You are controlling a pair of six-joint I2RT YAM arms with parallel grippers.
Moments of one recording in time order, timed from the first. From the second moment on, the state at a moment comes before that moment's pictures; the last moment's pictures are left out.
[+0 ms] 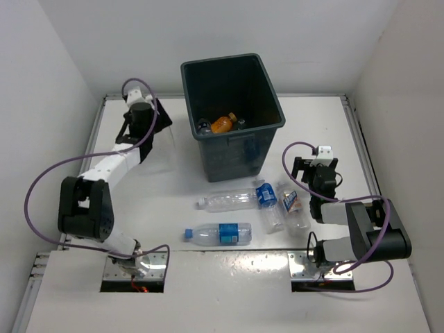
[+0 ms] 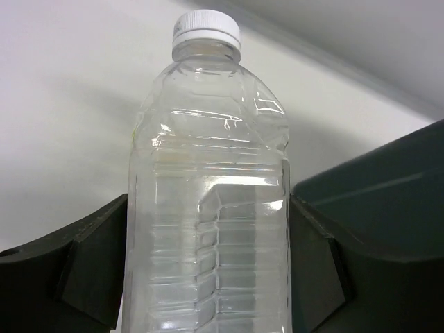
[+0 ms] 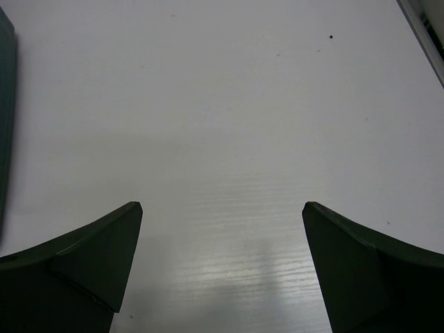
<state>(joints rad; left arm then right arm) -0.14 1.56 1.03 0.11 -0.27 -0.49 0.06 1.38 0.17 0.95 0.15 0.02</state>
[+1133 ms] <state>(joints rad) -0.61 1.52 1.73 0.17 -0.16 -0.42 0.06 1.38 0.17 0.95 0.15 0.02</state>
